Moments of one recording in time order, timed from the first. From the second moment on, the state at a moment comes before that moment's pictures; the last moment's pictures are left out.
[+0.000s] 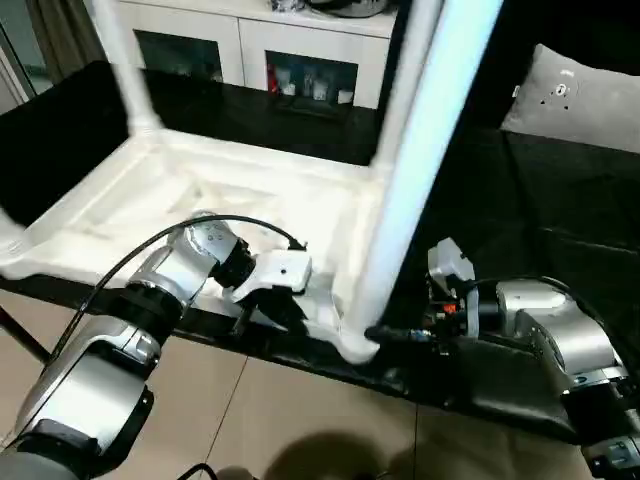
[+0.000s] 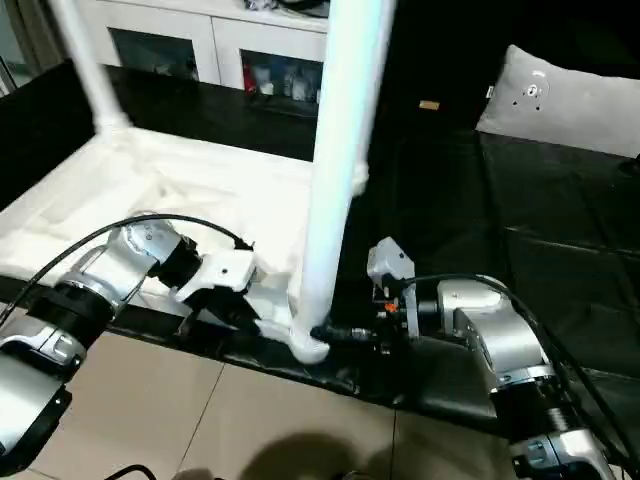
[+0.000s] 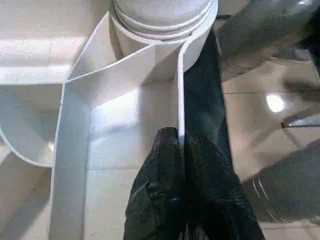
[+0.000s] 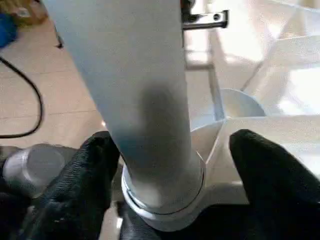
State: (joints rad) left arm -0.83 0.41 -0.46 0.77 0.15 -0.14 -1.57; right arm -0.40 -0.47 0.18 0.26 0.28 0.29 1.34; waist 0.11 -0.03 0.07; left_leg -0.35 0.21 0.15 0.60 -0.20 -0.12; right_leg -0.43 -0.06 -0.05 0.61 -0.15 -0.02
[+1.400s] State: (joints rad) left arm -0.87 0.14 -0.29 0.84 0.16 0.34 -0.96; right arm -0.43 -0.06 -0.04 0.27 0.11 0.42 0.35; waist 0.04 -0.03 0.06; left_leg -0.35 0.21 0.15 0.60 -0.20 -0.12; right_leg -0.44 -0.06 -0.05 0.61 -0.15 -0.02
